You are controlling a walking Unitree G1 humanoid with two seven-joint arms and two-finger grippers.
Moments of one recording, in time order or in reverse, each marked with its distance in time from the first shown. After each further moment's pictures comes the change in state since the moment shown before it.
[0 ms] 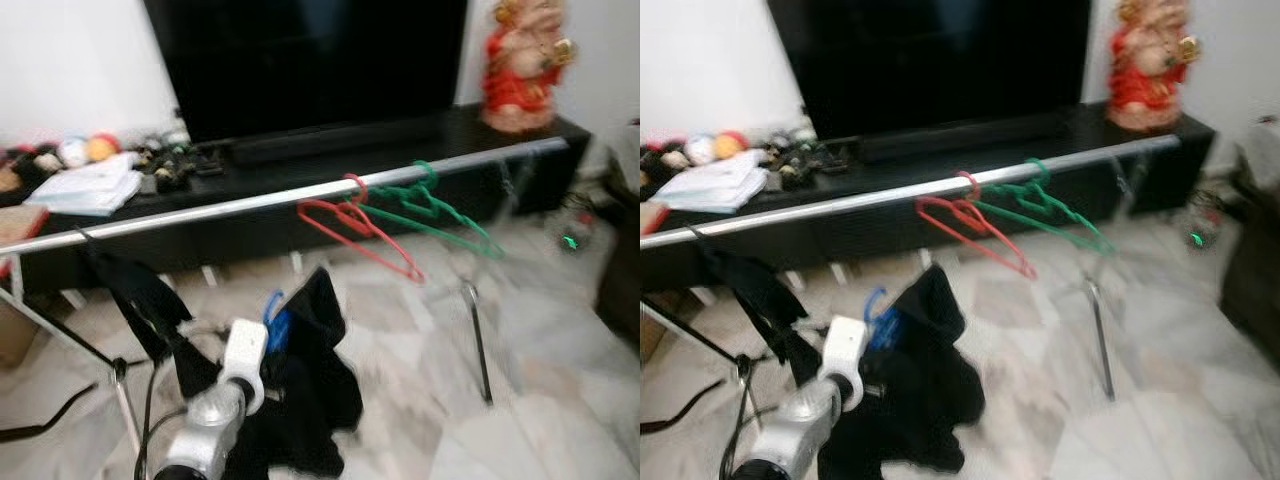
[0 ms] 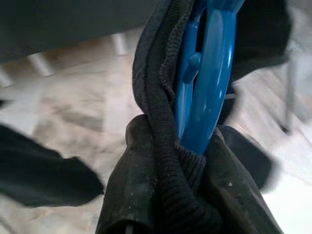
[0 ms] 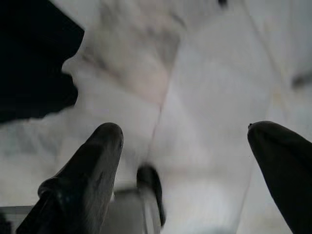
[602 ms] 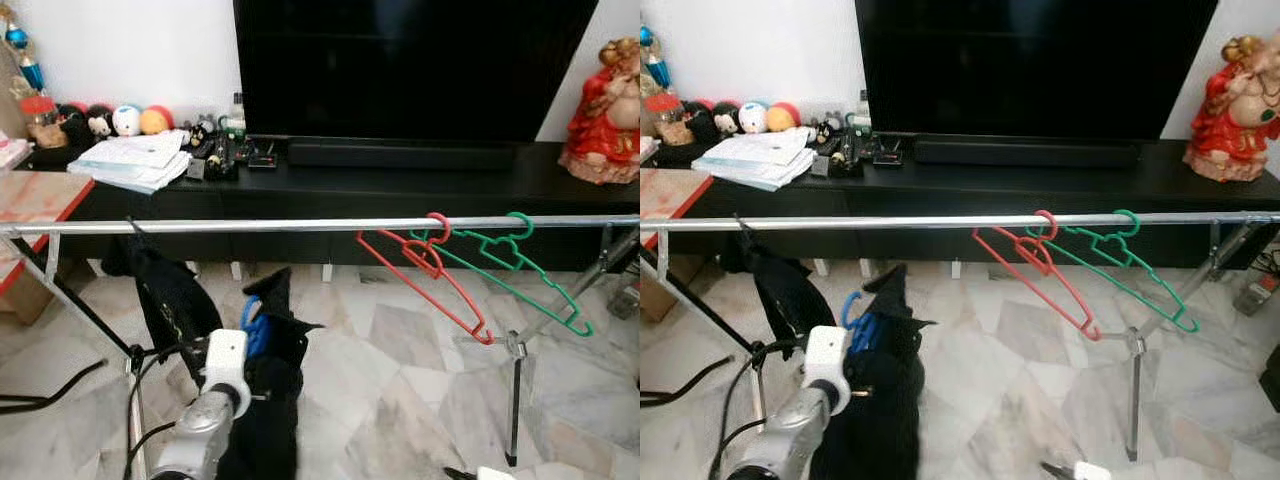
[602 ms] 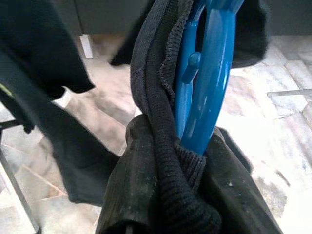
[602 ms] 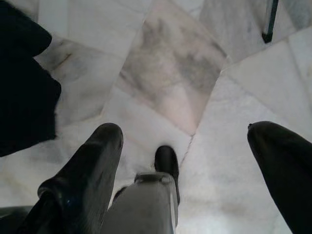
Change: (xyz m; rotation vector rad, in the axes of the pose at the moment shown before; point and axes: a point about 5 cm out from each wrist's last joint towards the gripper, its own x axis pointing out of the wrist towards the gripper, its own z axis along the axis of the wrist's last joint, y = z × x) left arm -0.007 0.017 -0.012 -0.099 0.005 0.109; right arm 0.001 0.011 0.005 0.001 -0.006 0.066
